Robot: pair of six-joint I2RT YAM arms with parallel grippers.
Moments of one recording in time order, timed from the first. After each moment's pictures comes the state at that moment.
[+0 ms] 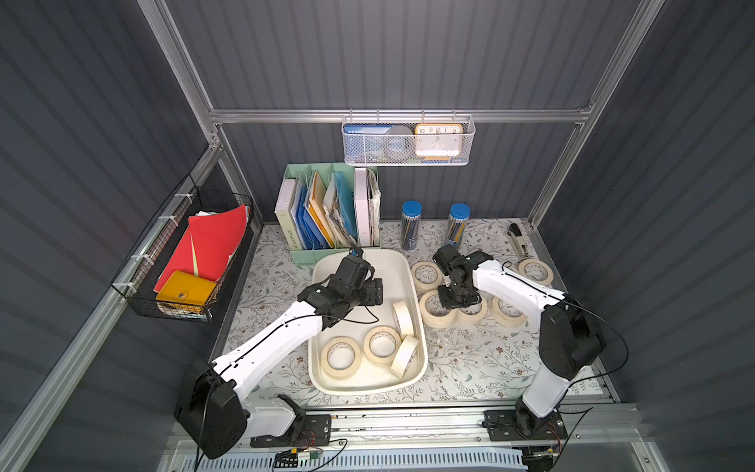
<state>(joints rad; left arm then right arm) -0.59 1.32 1.07 -0.52 -0.15 -0.46 0.52 1.77 1.36 -1.01 0.10 0.37</state>
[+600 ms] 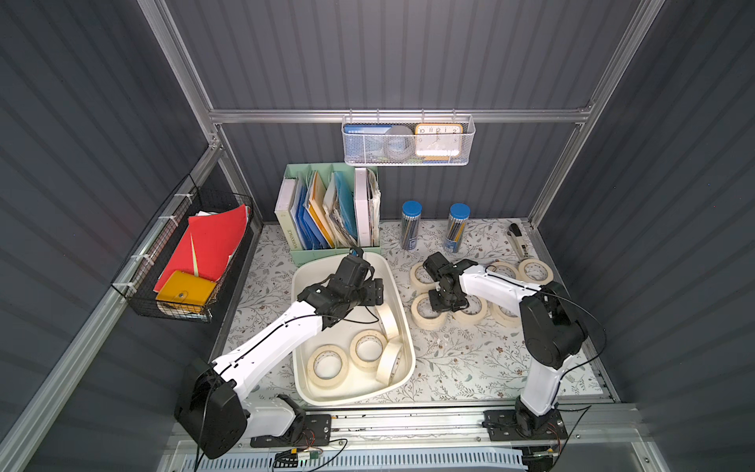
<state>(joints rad) -0.59 1.32 1.07 -0.52 -0.14 -0.46 0.53 1.87 1.28 -0.82 0.14 0.39</state>
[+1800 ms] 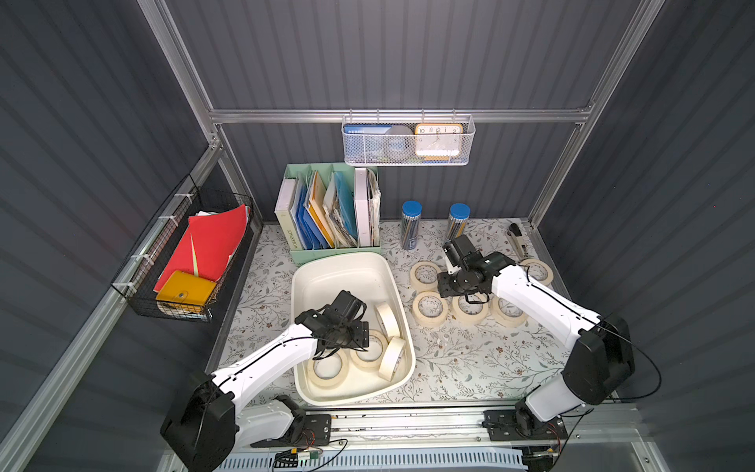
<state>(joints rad) -0.59 1.23 0.75 -0.67 -0.01 -0.61 0.51 1.56 1.32 -0.86 0.08 0.35</state>
